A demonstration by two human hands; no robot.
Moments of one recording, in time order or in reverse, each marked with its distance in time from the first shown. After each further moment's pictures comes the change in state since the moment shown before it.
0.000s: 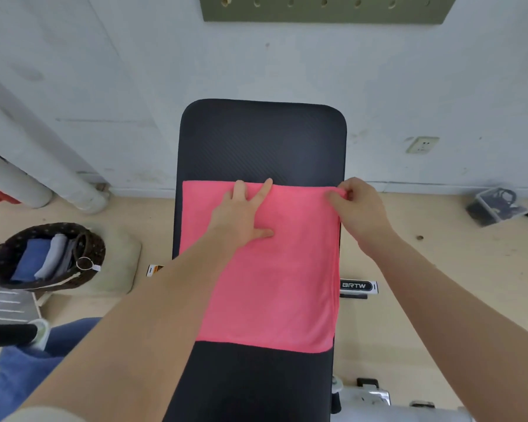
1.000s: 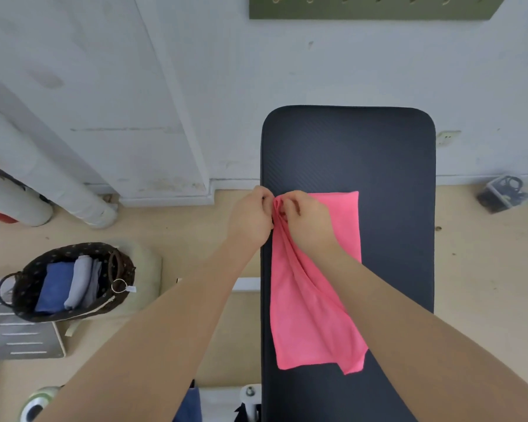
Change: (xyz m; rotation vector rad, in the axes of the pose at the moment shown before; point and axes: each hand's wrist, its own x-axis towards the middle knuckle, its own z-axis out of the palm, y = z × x) left_hand 0.005 -0.141 -0.018 -0.803 0.187 -0.040; right_hand -0.027 -0.092 0.218 -0.134 -0.039 -0.151
